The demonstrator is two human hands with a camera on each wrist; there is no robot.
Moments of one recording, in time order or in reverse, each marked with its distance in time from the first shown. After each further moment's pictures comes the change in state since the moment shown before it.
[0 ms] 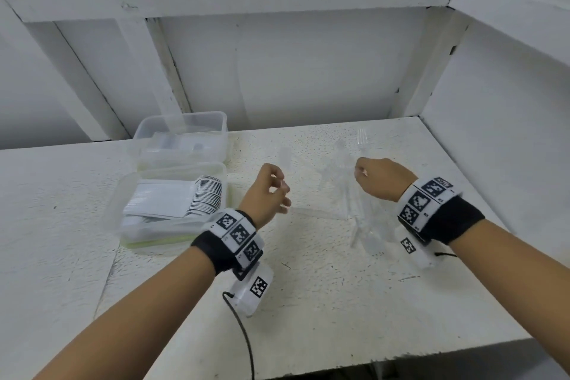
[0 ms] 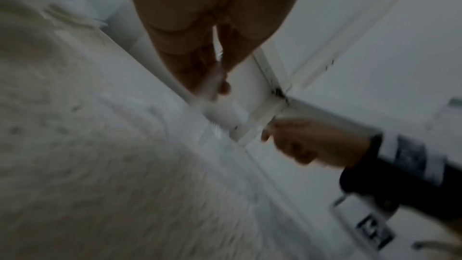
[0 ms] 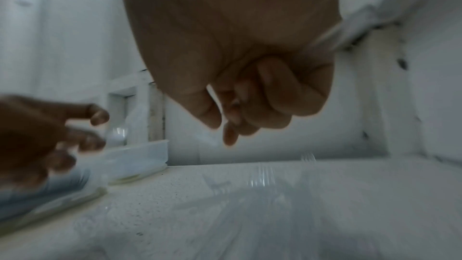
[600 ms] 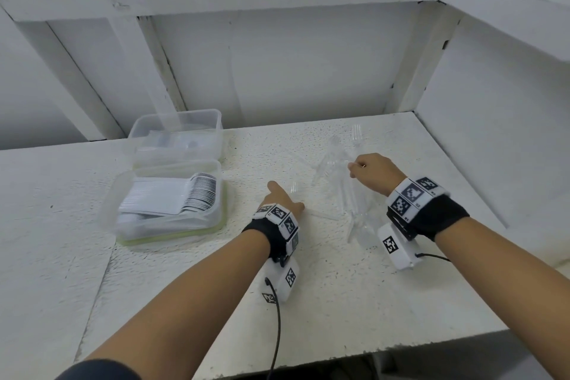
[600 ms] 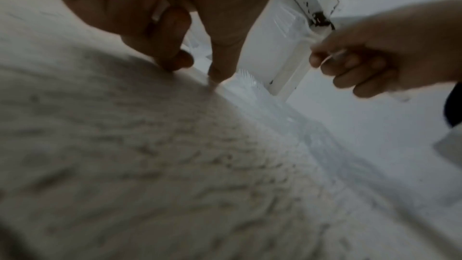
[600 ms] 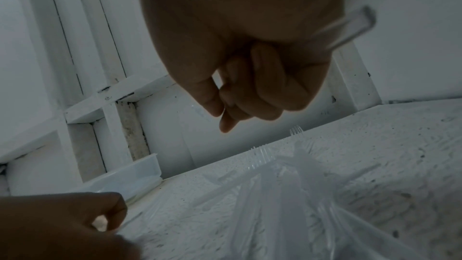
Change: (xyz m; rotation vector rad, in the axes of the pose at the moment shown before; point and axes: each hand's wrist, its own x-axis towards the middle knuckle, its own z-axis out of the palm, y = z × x) left_hand 0.026 -0.016 0.050 0.555 0.013 -0.385; right_hand 0.008 0.006 0.013 0.424 0.054 0.181
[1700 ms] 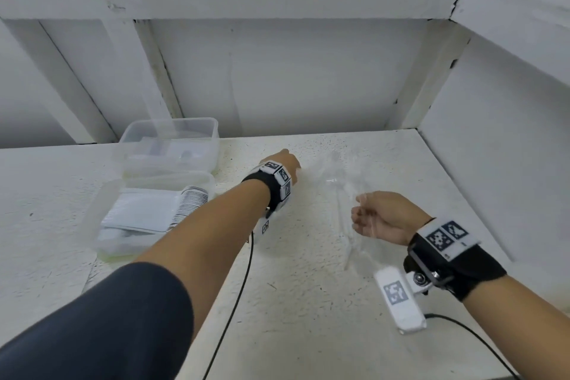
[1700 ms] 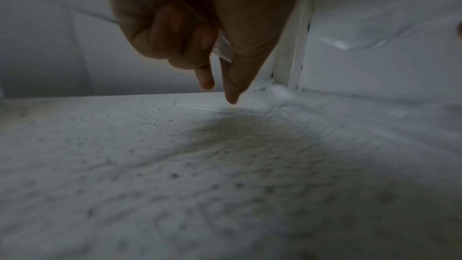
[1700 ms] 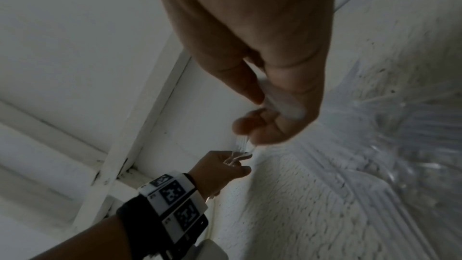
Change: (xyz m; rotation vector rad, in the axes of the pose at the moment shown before) left_hand 0.089 0.063 -0.050 0.656 -0.072 0.369; right_hand -0.022 0.001 -0.004 1.077 -0.228 0.465
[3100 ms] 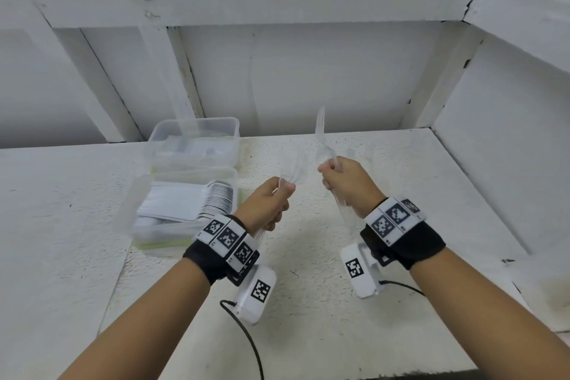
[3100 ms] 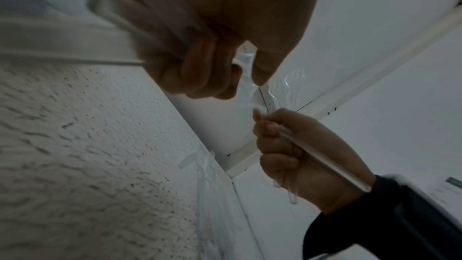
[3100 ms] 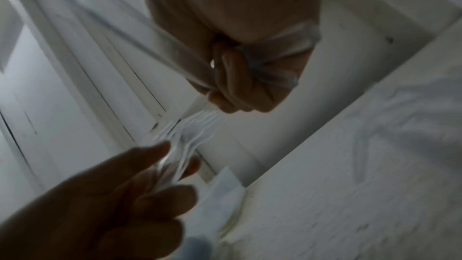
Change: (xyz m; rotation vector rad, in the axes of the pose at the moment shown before) left_hand -0.143 -0.037 0.035 -1.237 0.114 0.011; right_hand -0.006 -0.001 0.085 -0.564 0.006 -0.618
